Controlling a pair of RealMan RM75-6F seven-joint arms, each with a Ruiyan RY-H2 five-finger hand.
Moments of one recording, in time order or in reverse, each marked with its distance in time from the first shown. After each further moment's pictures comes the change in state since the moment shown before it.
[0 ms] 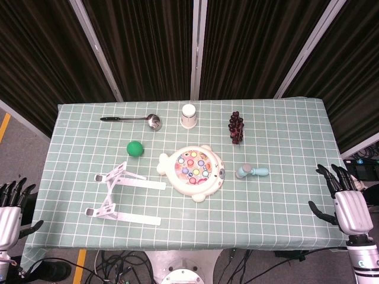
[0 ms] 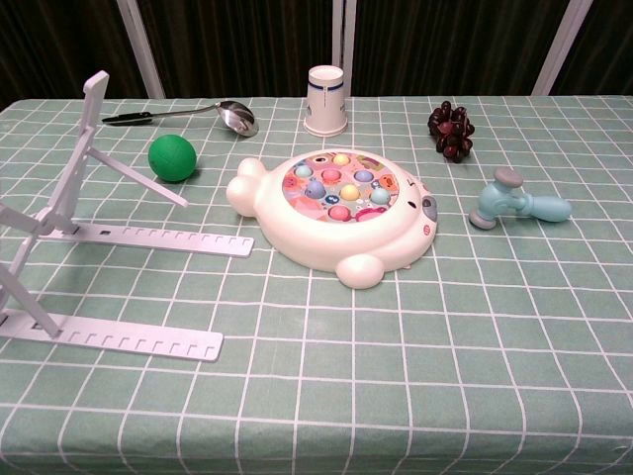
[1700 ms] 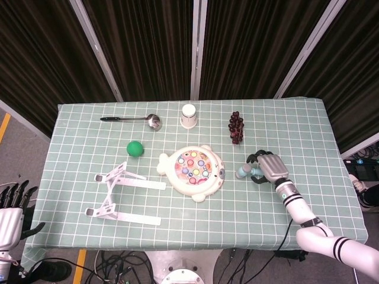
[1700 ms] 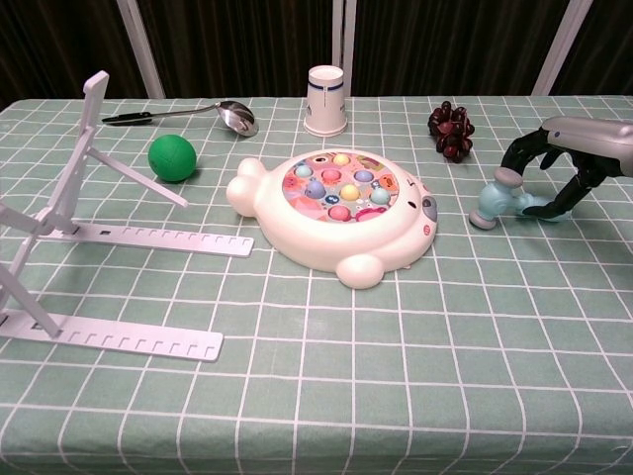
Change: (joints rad) left arm -0.001 -0.021 0.008 0.038 -0.019 -0.030 -0.041; right arm 0.535 -0.386 0.119 0.391 0.432 -0.742 -0.191
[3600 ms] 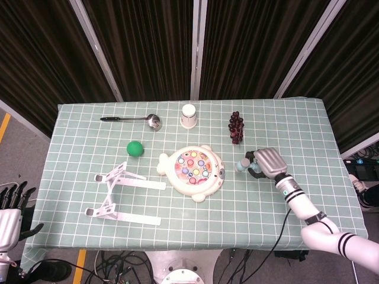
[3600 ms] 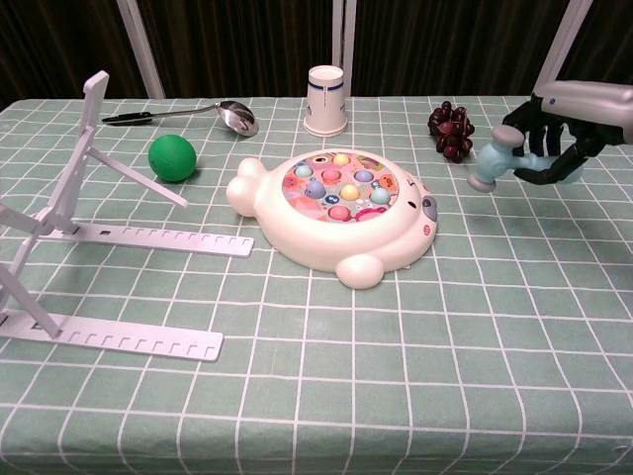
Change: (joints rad) left arm 0.006 0.003 0.004 0.006 0.000 0.004 -0.006; right arm 0.045 0.084 -0.021 -0.042 -0.162 0.048 0.111
